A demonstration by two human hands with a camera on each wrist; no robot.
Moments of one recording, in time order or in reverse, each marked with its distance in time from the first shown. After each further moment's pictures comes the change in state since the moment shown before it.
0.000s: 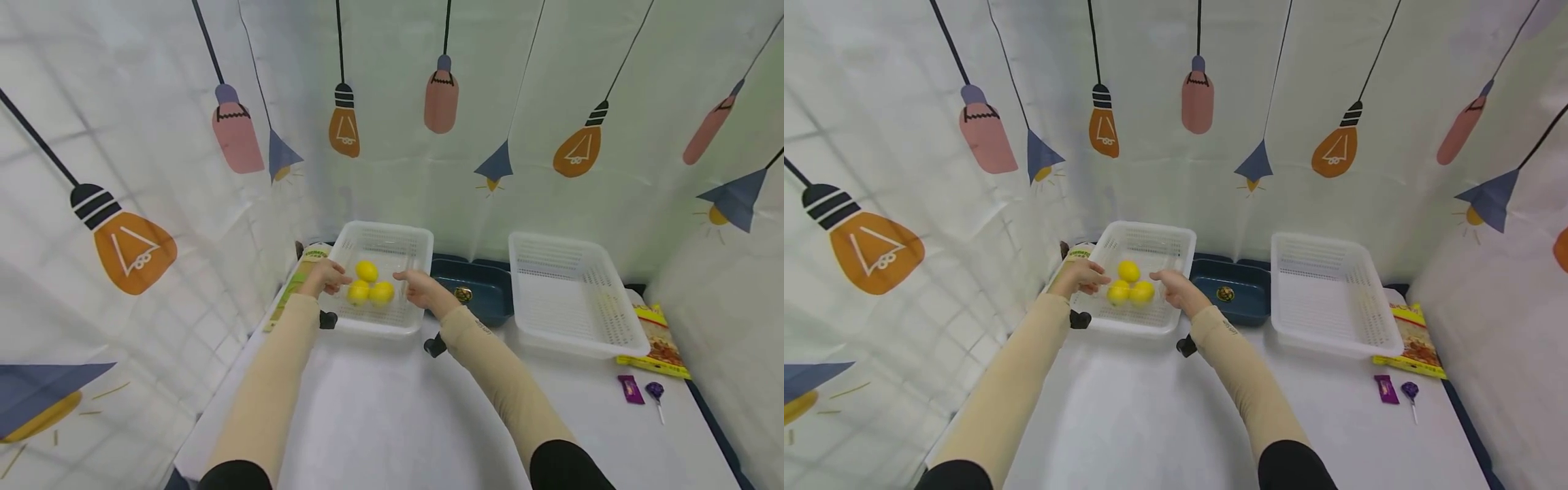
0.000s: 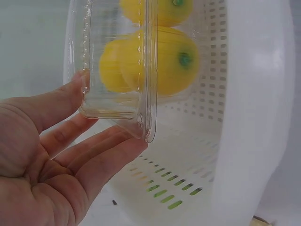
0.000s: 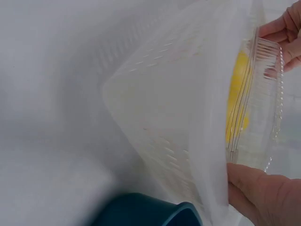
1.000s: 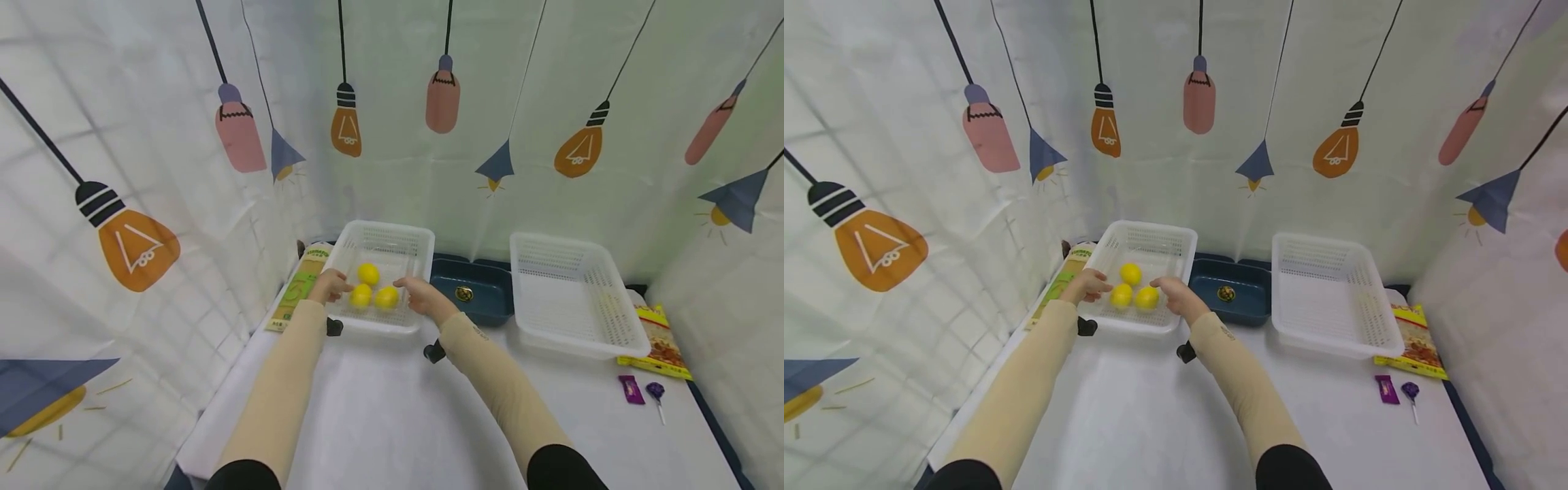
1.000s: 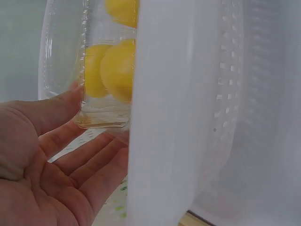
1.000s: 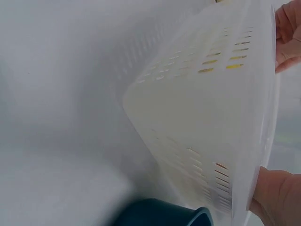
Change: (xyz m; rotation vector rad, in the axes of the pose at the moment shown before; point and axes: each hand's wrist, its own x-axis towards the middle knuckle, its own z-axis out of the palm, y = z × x) left_hand 0.011 -0.012 0.021 0.114 0.019 -0.079; right_hand 0.003 0.018 -0.003 -0.055 -0.017 -0.018
